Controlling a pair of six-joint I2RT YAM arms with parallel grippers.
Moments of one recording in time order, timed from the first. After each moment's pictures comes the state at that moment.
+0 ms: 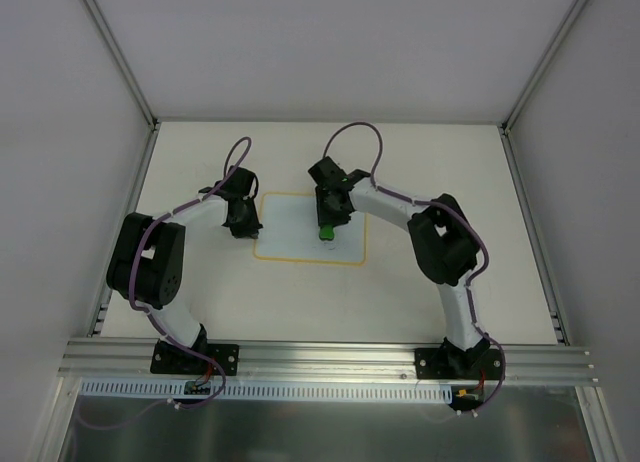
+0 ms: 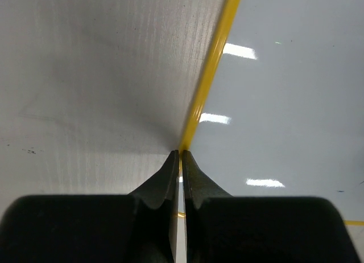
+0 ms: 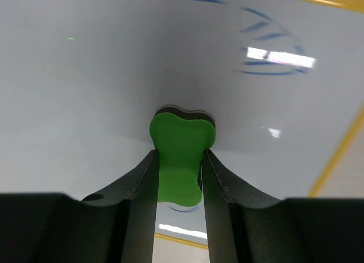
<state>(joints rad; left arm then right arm) -0.29 1.69 0.98 -0.45 -0.03 -0.53 0.74 2.13 1.63 -0.63 0.12 0.56</state>
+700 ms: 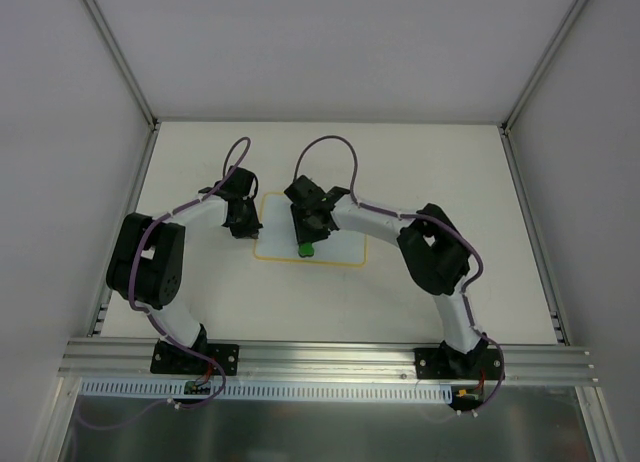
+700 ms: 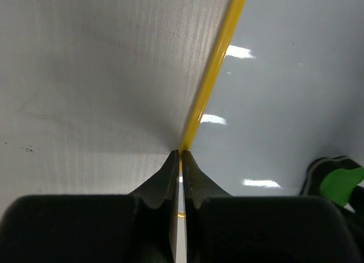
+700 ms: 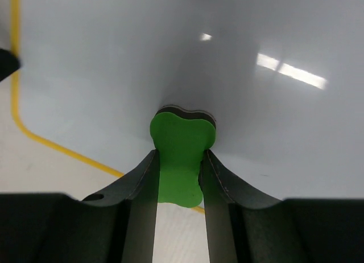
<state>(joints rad) -0.29 1.69 0.98 -0.45 -0.02 -0.54 0.86 2.09 1.56 -0.59 0.09 0.56</state>
